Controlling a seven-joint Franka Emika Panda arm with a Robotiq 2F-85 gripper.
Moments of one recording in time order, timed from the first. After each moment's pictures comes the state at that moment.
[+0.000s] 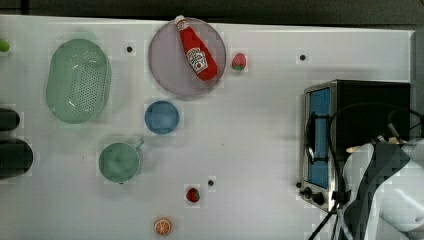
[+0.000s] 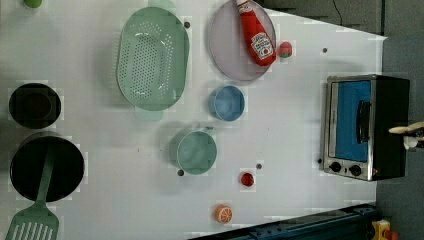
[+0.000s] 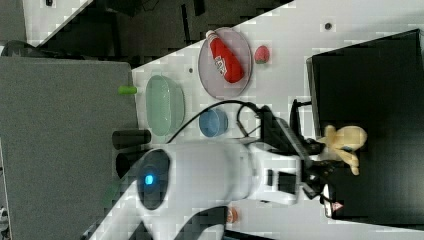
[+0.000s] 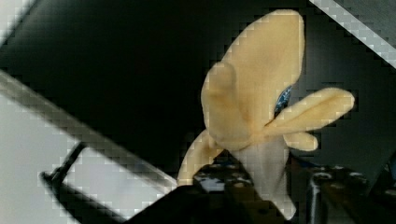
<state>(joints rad) -0.09 0.14 -0.61 -2.00 -0.08 0.56 -0.43</state>
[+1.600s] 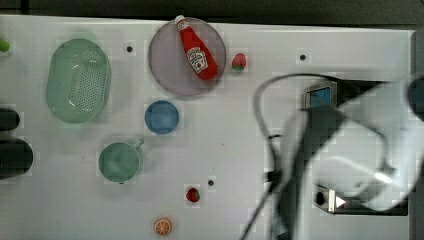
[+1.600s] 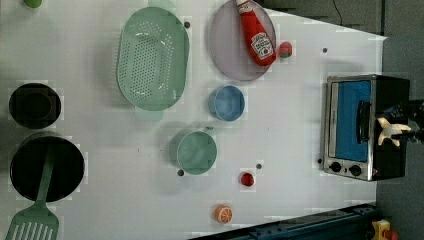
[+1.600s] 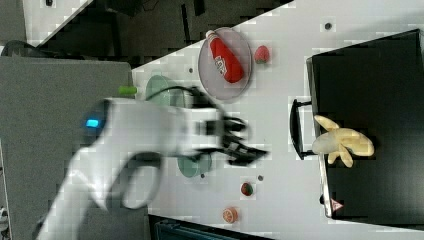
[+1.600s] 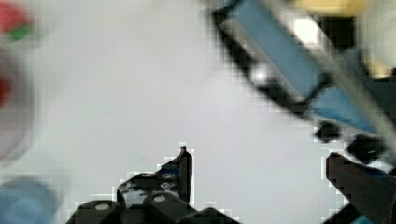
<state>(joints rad) -0.07 0.08 -0.33 -1.94 0.01 0.28 -0.44</state>
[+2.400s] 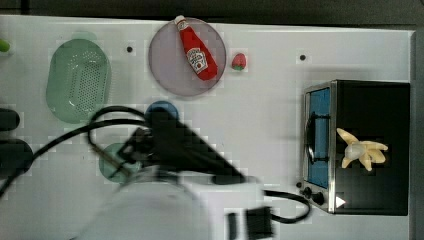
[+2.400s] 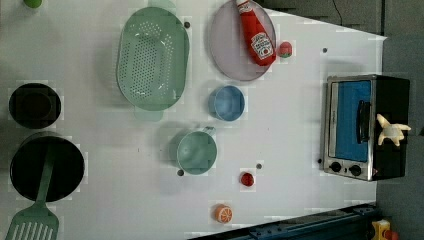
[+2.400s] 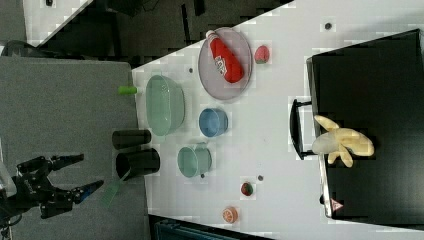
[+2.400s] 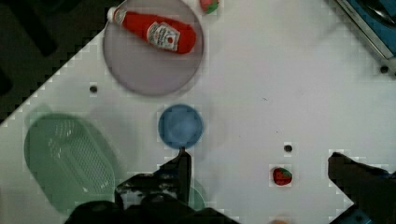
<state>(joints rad) 0.11 -0.41 0.02 -1.89 -0.01 0.07 0.09</state>
